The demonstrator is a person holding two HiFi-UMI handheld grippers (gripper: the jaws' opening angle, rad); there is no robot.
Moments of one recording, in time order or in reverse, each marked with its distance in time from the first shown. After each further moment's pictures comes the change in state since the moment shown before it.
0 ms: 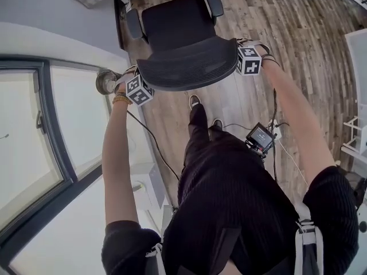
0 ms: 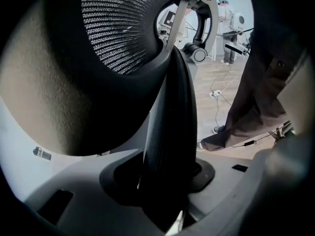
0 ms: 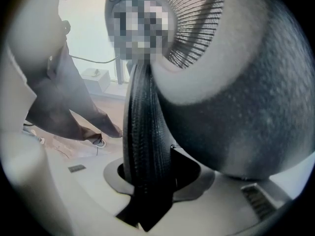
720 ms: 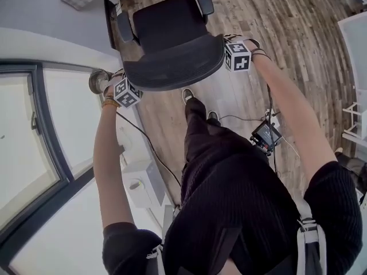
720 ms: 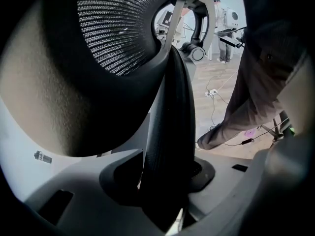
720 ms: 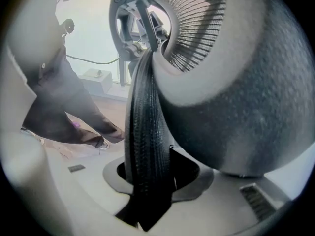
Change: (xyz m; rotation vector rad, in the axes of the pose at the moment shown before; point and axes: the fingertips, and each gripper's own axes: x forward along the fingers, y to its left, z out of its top) left arm -0.020 -0.048 -0.004 0.038 -0.017 -0.002; right arm -0.010 0.057 0.004 0.003 -0.008 -0.019
